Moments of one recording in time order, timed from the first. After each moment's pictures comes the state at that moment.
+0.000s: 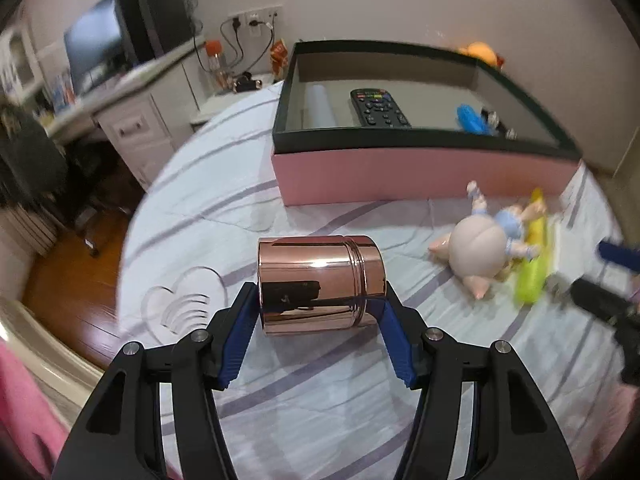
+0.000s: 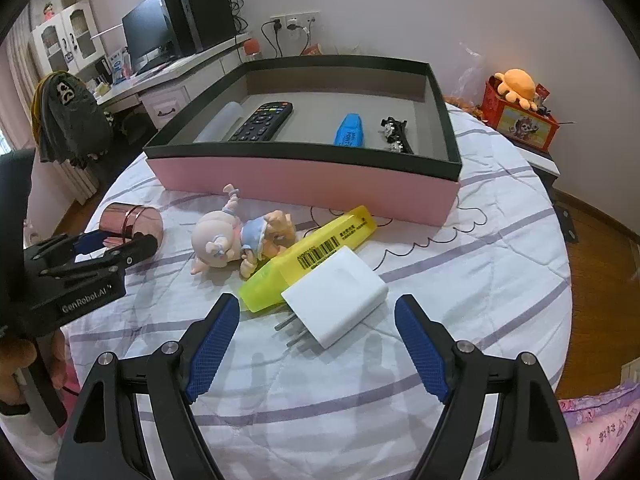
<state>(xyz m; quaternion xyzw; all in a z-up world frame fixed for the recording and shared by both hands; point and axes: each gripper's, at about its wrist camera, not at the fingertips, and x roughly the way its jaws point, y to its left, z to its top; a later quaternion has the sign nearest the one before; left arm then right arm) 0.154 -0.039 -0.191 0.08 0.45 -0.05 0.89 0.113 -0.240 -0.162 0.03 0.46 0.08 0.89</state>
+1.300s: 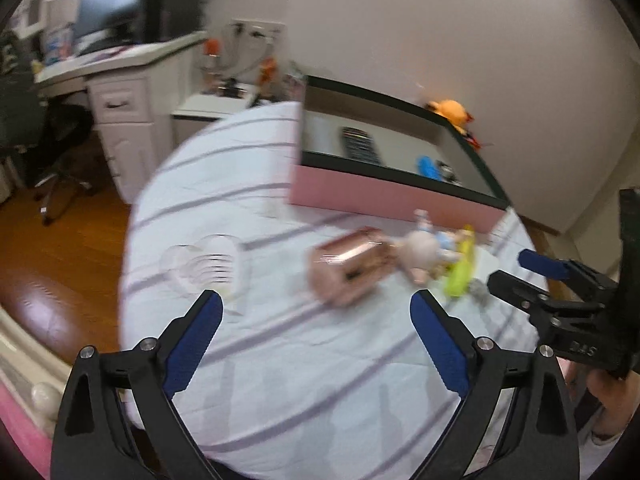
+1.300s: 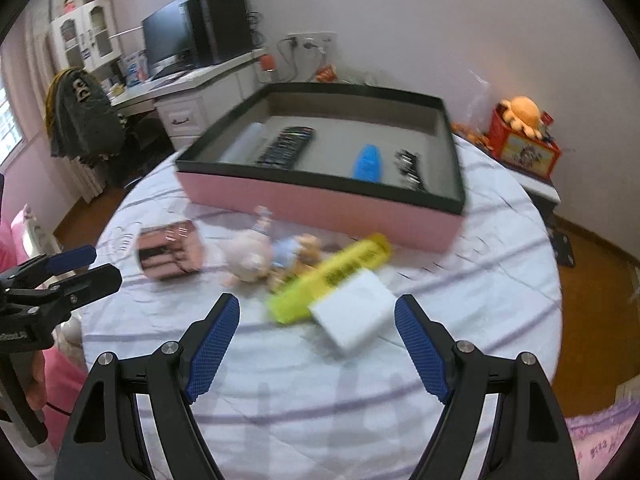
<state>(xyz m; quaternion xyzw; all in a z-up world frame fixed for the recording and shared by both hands) 0.104 0.027 -0.160 -0.07 0.42 -0.12 0.90 0.106 -0.214 -0.139 0.00 0.42 0.10 0.90</state>
